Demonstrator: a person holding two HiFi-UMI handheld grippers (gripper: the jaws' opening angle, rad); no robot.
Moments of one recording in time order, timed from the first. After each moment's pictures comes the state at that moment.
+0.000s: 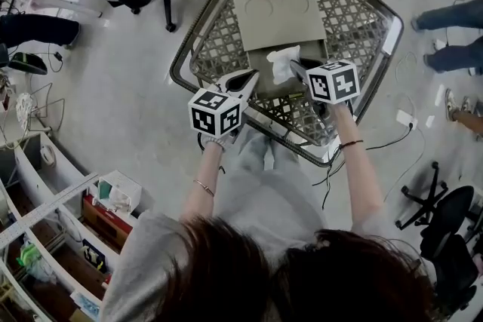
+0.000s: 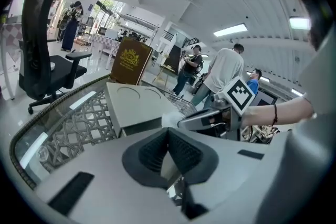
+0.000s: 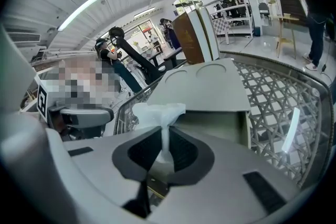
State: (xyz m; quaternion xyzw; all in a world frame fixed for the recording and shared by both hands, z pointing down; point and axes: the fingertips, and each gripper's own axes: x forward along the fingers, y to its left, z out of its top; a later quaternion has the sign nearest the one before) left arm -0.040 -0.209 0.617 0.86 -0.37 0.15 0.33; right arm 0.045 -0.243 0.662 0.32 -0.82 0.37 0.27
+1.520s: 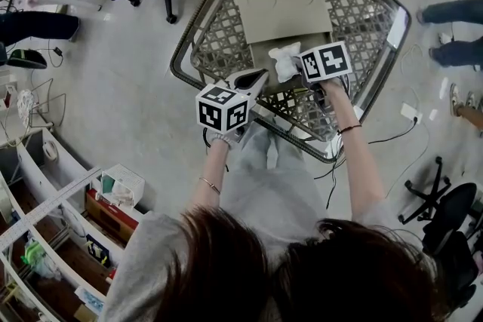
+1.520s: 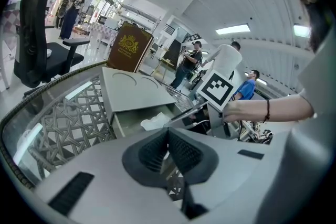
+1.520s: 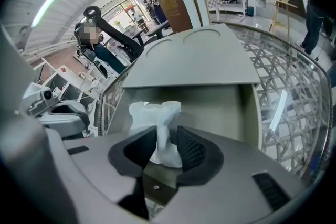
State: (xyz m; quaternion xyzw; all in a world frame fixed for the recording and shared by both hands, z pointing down) left arm -0.028 -0.196 0.640 0.85 -0.33 0.16 0.37; right arm 0.049 -0.242 0.720 0.33 -0.75 0.44 0.38
